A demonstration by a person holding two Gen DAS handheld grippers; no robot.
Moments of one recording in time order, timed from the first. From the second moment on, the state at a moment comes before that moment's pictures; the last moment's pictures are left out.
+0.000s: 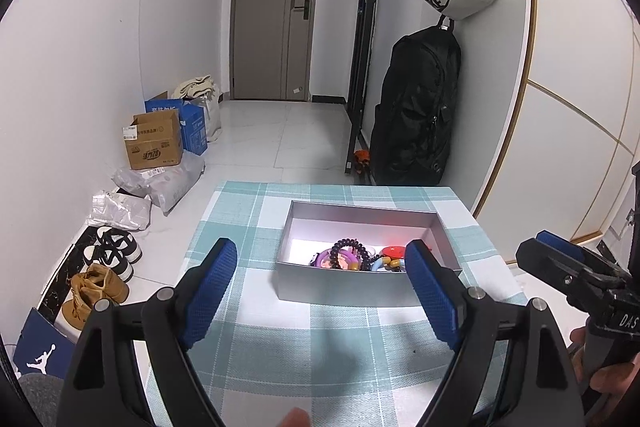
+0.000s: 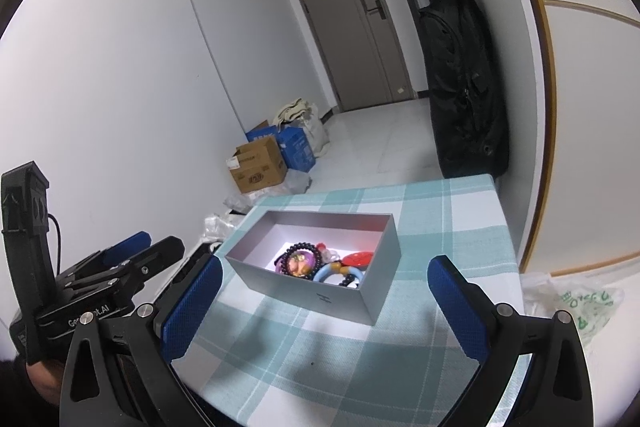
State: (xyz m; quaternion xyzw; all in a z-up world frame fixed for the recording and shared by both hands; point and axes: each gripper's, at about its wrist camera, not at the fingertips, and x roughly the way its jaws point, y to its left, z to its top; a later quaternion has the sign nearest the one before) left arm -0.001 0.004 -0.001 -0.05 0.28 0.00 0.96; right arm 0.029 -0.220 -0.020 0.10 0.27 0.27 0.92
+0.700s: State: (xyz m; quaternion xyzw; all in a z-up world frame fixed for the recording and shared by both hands) left arm -0.004 0.004 -0.001 -0.05 0.29 0.00 0.96; right arm 0.026 -0.217 -0.022 0.10 0.28 0.27 0.92
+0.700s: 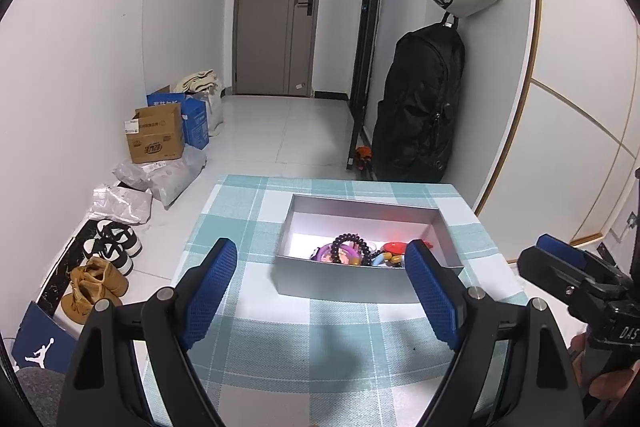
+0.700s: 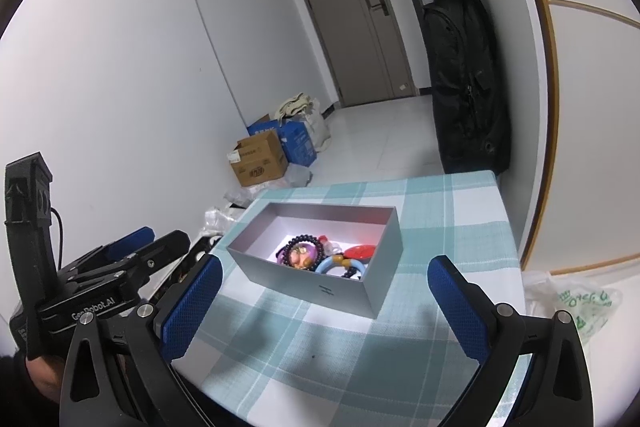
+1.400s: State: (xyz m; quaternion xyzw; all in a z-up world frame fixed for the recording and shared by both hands) left arm 0.001 0.005 -0.005 -0.06 0.29 -0.01 0.95; right arm 0.033 -0.214 -0.028 0.10 0.29 0.28 0.91
